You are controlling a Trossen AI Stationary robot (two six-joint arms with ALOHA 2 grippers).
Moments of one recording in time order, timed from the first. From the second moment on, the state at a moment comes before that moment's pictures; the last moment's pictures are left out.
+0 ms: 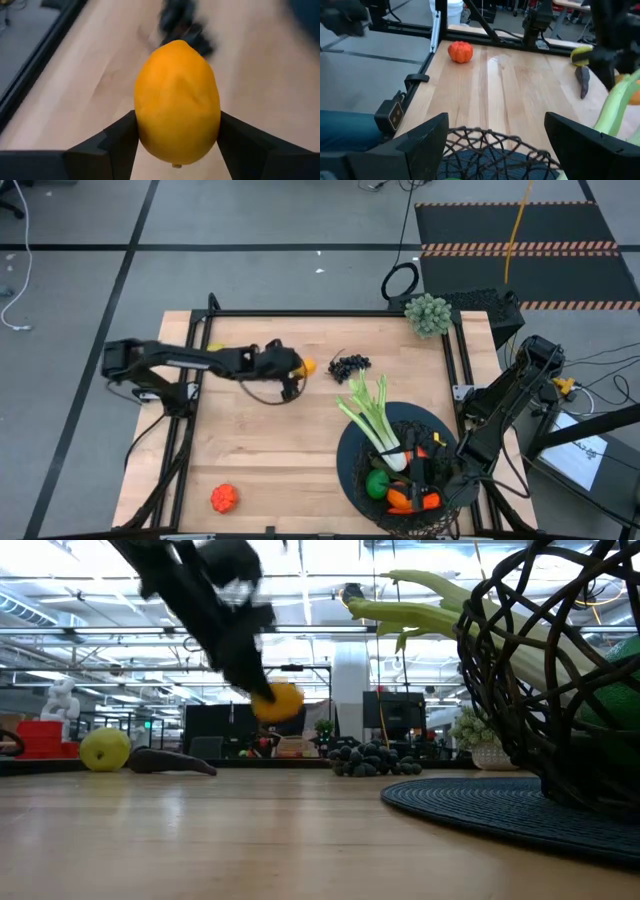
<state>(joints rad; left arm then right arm) 0.15 1.46 0.87 -0.22 -0.21 -0.06 0.93 1.34 0.81 -0.03 0.86 0.34</state>
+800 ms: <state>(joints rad) -0.56 1.23 0.87 0.30 -0.52 -0.07 0.92 1.34 0.81 0.35 0.86 -0.04</state>
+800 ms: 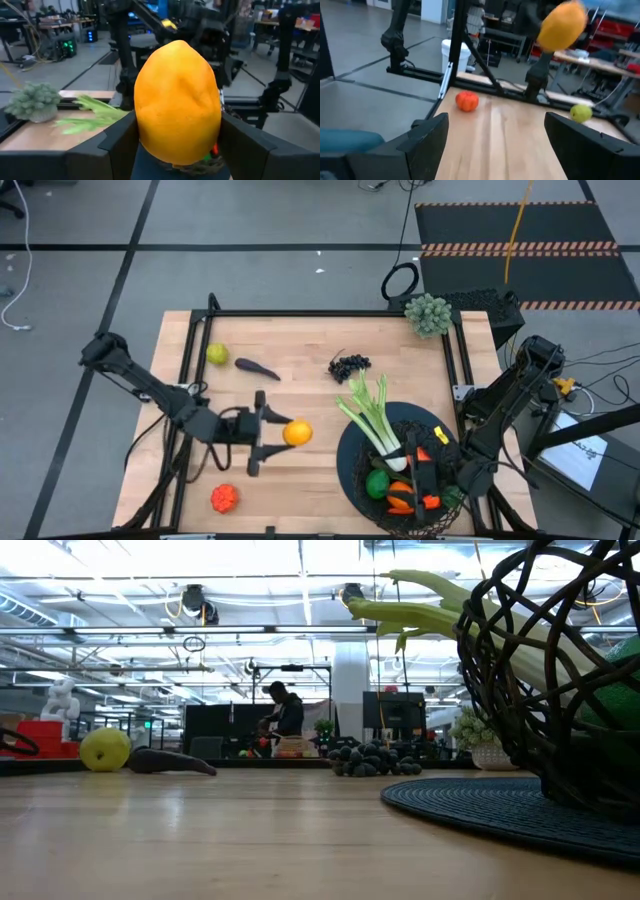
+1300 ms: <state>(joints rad) -0.54 1.55 1.21 0.09 -0.46 -0.08 0.90 1.34 0.81 0.41 0.86 -0.25</state>
